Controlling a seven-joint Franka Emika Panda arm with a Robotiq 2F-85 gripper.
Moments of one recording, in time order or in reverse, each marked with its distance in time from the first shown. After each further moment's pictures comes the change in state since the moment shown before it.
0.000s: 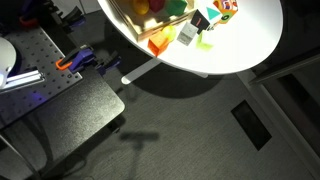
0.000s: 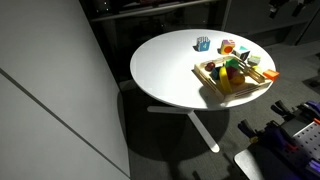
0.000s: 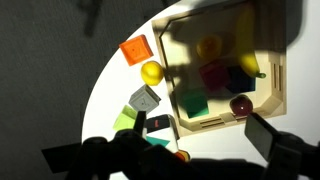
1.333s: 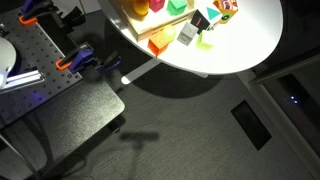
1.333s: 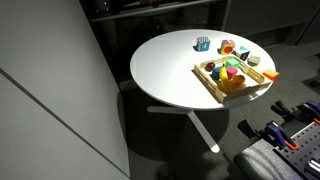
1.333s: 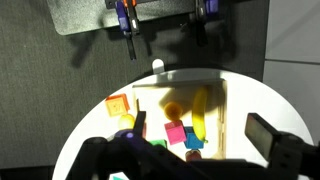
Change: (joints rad) arm 0.070 -0.393 -0.010 -0.088 0.028 -0.426 -0.102
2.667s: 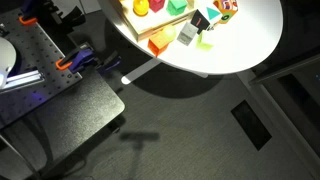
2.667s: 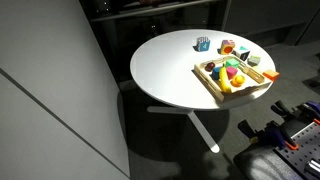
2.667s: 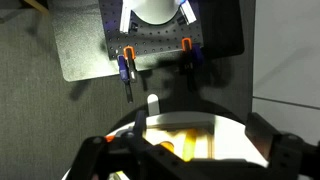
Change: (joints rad) arm 0.009 -0.129 -0.007 0.049 0.000 -0.330 -0.011
